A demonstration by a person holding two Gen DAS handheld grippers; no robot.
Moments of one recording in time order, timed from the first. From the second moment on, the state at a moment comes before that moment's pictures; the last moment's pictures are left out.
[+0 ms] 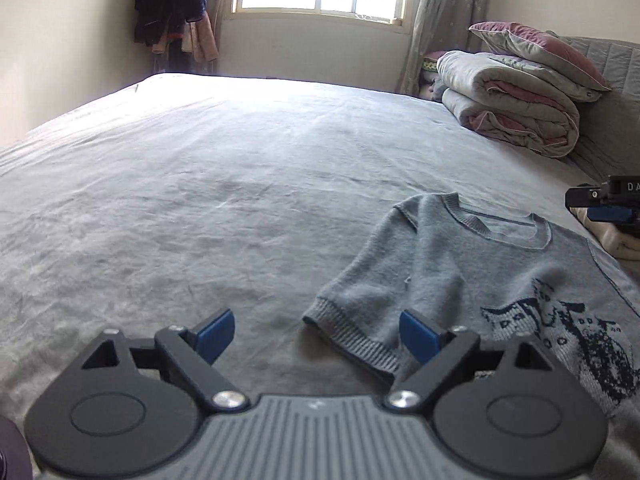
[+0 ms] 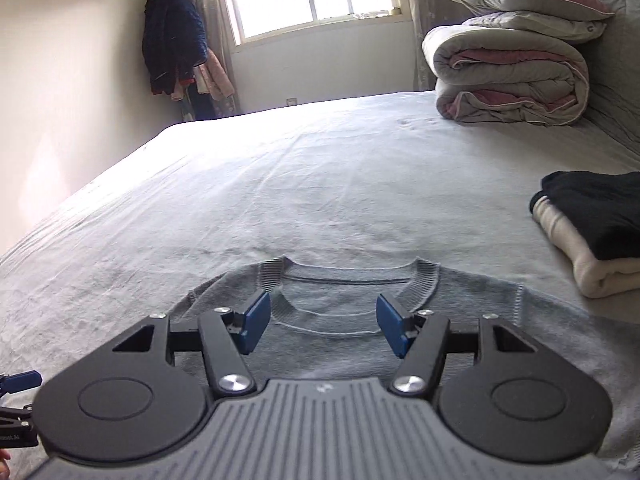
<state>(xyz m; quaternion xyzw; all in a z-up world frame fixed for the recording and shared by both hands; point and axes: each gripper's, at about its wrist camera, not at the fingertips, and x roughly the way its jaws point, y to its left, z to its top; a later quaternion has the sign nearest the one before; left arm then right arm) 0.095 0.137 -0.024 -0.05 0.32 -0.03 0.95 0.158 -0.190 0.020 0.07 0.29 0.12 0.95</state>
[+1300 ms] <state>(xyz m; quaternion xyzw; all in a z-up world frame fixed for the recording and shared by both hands) 0.119 0.211 -0.058 -0.26 0.32 -0.09 0.90 0.213 0.075 0.004 -0.09 0.53 0.20 0.82</state>
